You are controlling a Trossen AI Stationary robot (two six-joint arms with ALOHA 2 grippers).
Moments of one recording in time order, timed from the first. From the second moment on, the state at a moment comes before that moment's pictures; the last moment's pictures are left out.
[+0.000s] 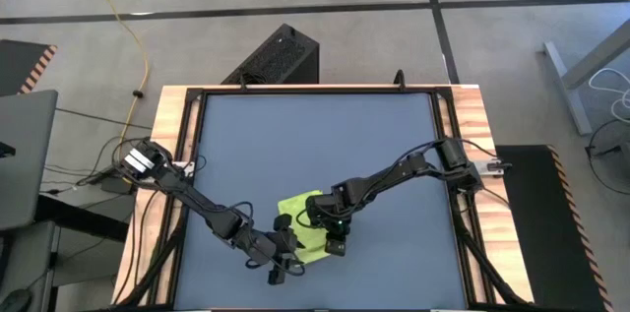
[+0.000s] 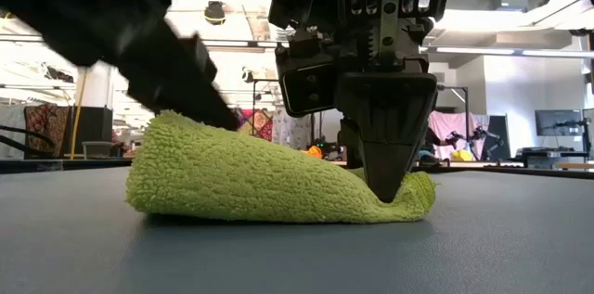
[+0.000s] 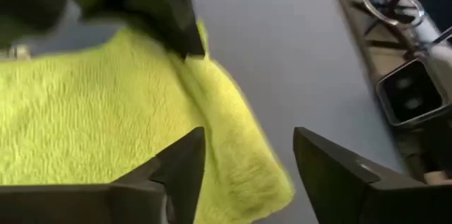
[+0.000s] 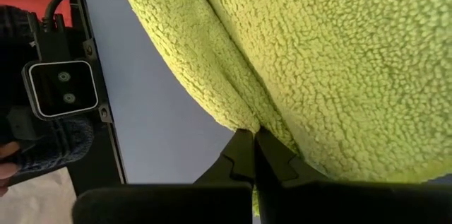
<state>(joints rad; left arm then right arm) -0.58 1.80 0.88 0.32 -0.30 -0.49 0.21 2.08 1.35 -0.43 -0.52 0.52</state>
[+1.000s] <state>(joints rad) -0.57 1.92 0.91 0.28 -0.19 -0.82 0.17 2.08 1.38 -0.45 -0.67 0.66</state>
